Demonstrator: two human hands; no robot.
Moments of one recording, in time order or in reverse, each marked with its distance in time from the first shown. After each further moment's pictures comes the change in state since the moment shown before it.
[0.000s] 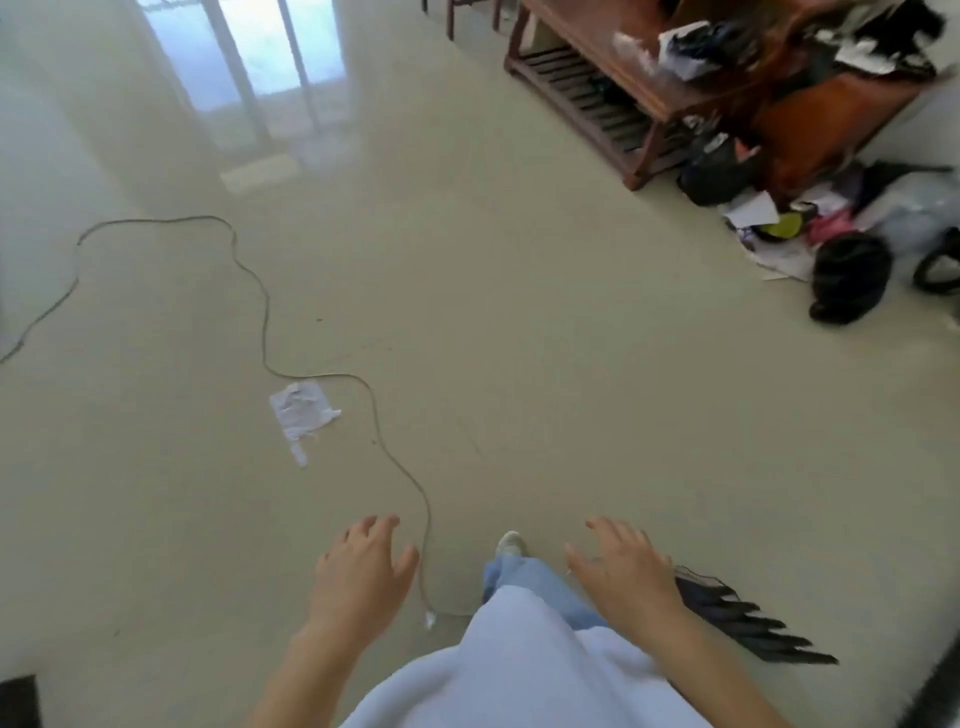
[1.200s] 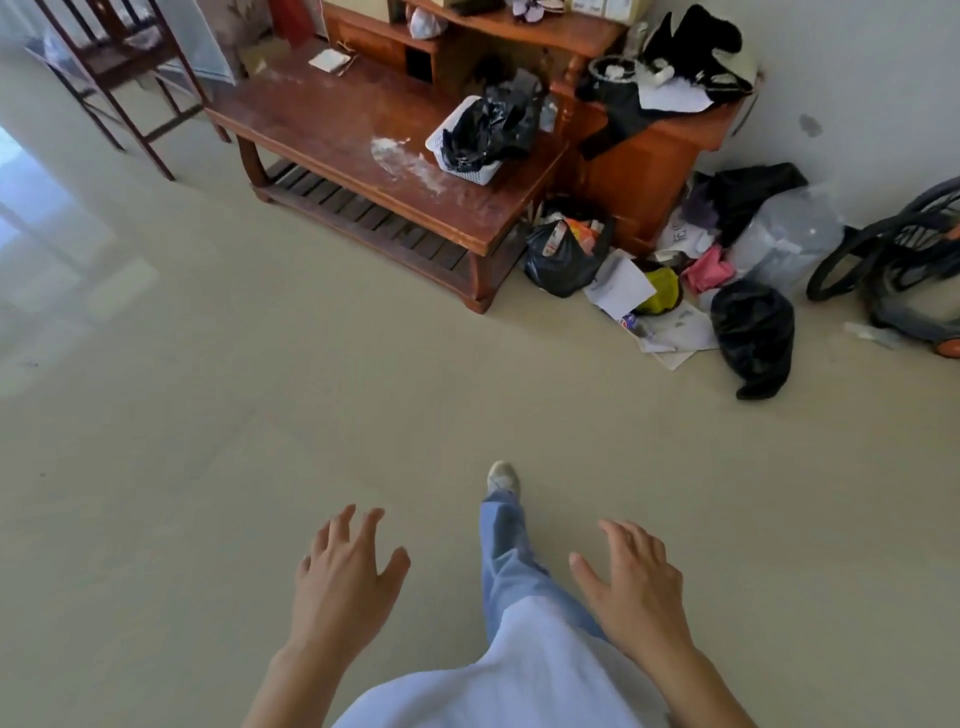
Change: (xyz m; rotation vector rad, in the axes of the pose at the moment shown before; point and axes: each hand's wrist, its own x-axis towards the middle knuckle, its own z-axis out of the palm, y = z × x) left_hand 0.765 0.568 -0.267 0.193 -0.046 0.316; right_hand 0.714 0.142 -0.449 0.369 0.265 0.415
